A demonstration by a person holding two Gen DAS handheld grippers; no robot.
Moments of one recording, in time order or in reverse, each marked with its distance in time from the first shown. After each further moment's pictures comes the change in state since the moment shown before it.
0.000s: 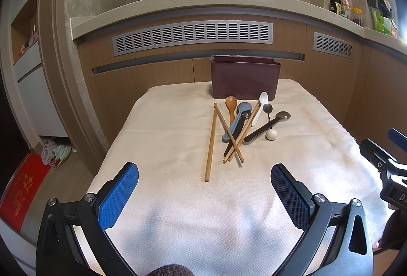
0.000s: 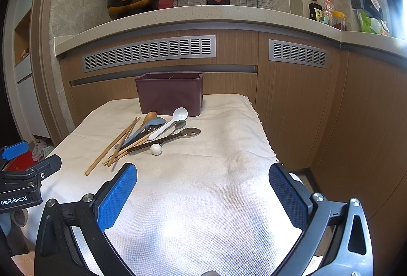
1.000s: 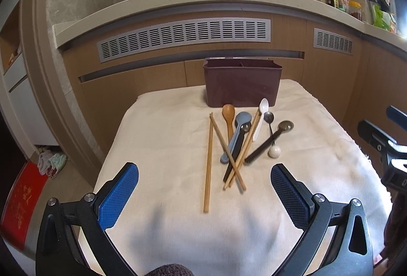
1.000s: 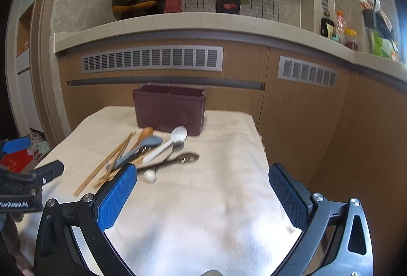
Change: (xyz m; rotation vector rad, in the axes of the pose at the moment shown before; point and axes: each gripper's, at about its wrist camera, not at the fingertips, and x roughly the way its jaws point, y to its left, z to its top) left arm 0.043 -0.001 0.048 0.054 0.039 -0.037; right arm 0.046 0.010 0.058 -0.082 -0.033 -0.011
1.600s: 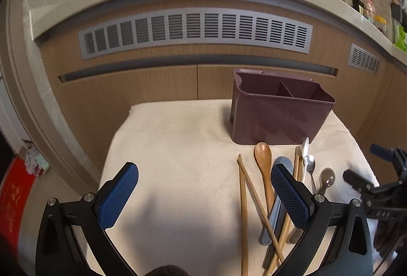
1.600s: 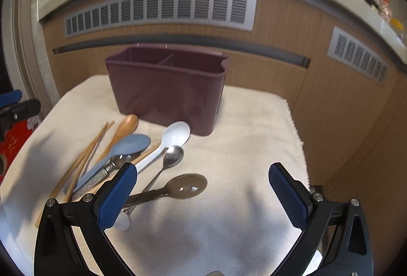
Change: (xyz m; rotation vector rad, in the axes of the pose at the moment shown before) left arm 0.131 0.063 0.084 -0.078 0.076 -0.048; right arm 0.162 0.010 0.017 -0.081 0.287 0.117
